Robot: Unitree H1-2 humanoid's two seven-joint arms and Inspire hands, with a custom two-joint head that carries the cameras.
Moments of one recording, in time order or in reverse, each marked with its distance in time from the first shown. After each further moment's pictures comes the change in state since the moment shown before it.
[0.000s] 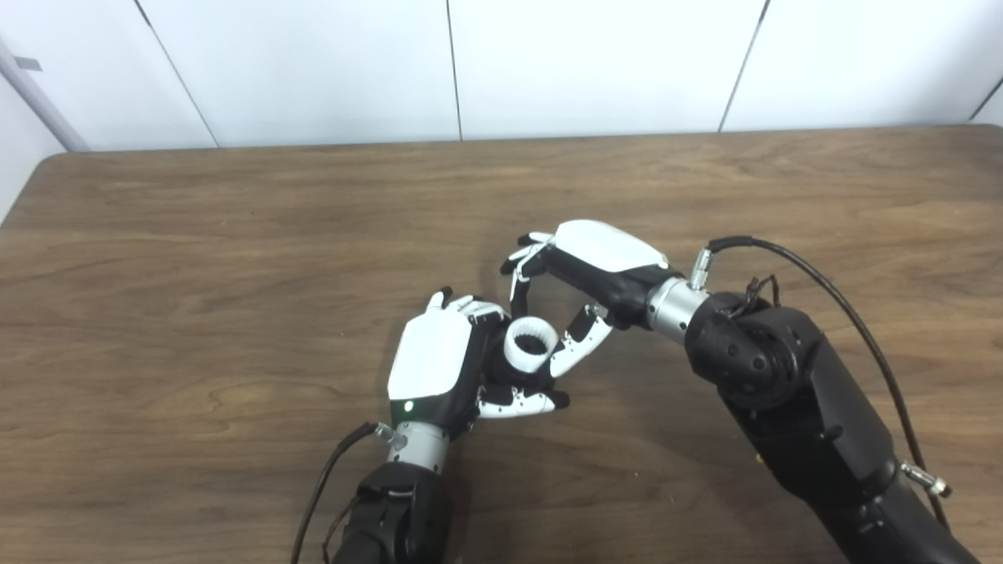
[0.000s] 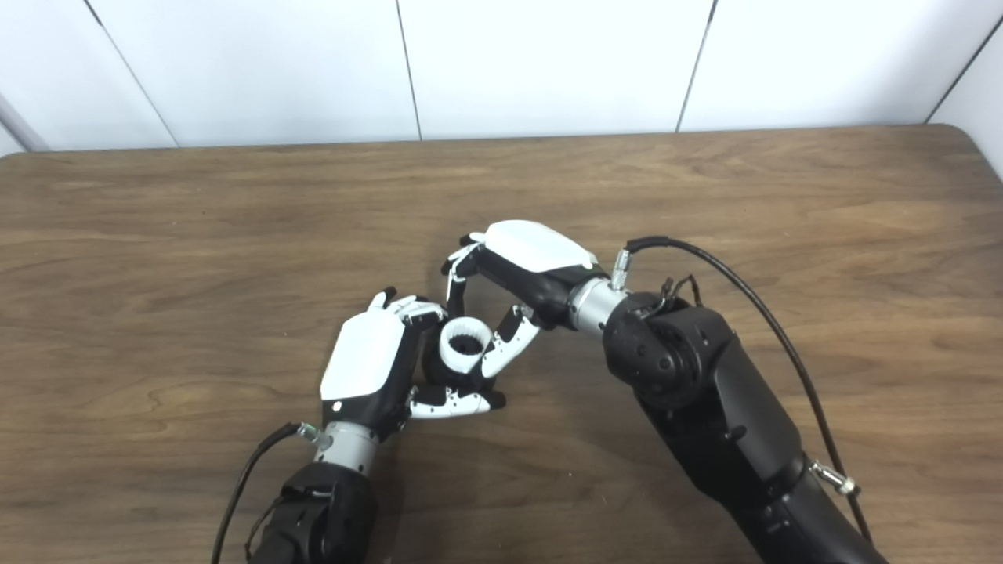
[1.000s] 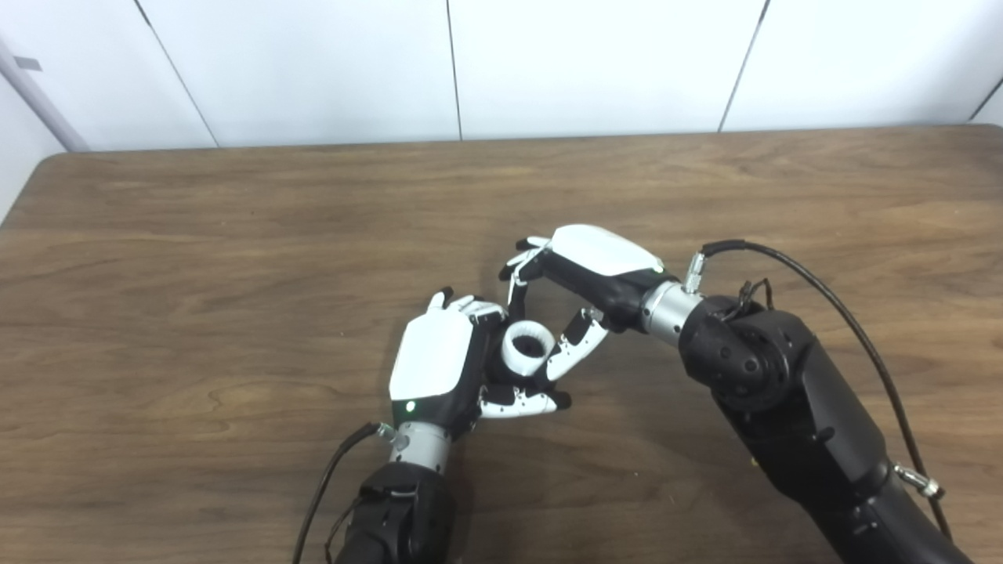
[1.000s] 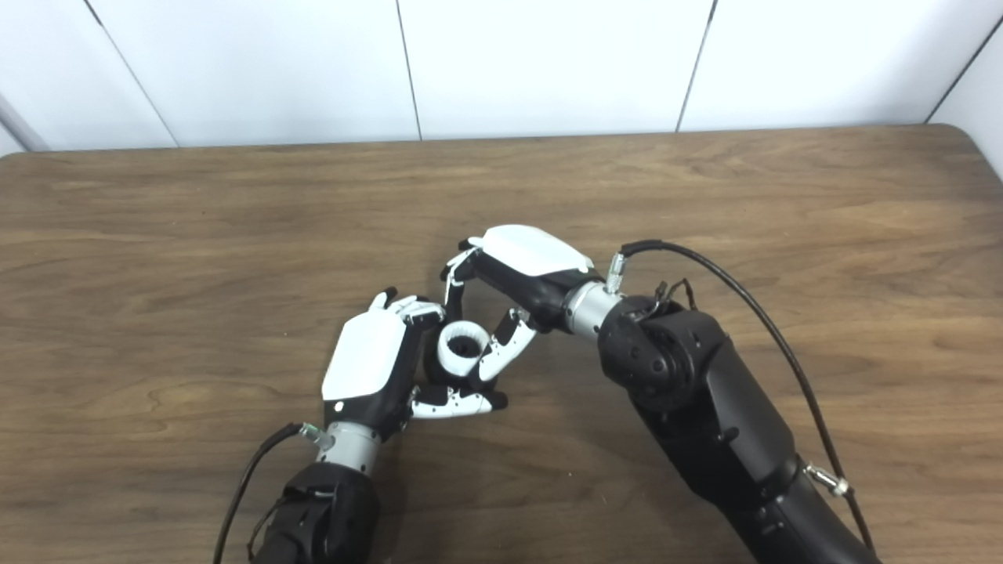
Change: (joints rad) left arm 0.000 -0.004 -0.005 -0.001 0.003 0.009 0.000; right arm 0.007 0.010 0.010 0.015 -0.011 -0.002 -0.011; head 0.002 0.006
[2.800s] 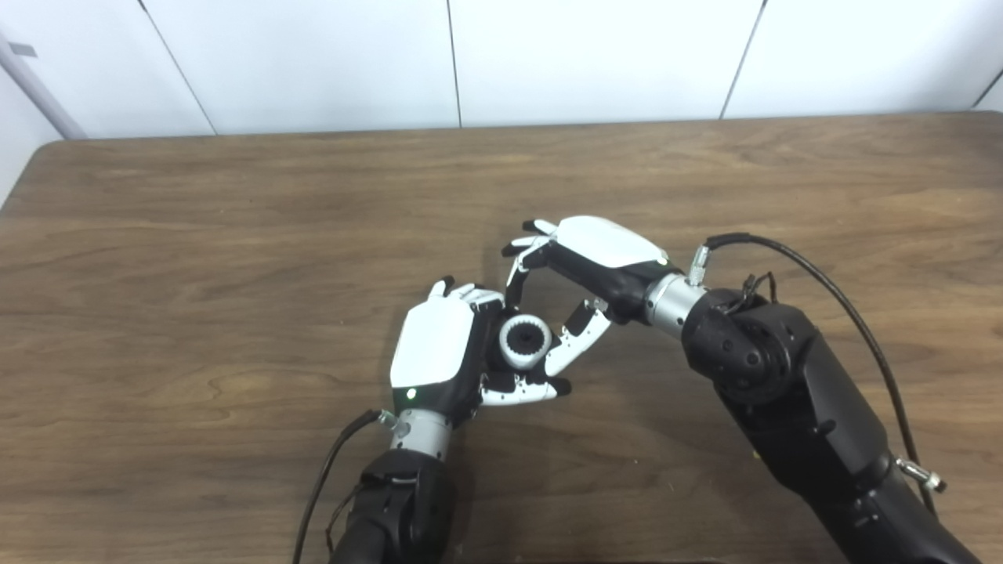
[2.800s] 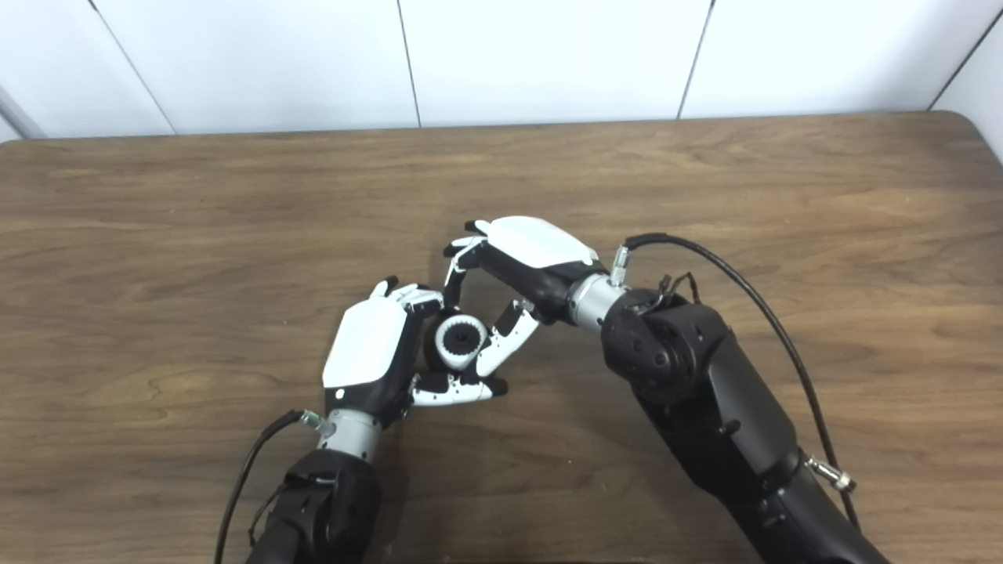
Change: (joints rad) left arm -0.005 0.005 -0.007 -0.003 -0.001 0.013 -0.004; right arm 0.012 -0.005 -0.004 0.002 -0.006 -0.002 -0.010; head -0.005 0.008
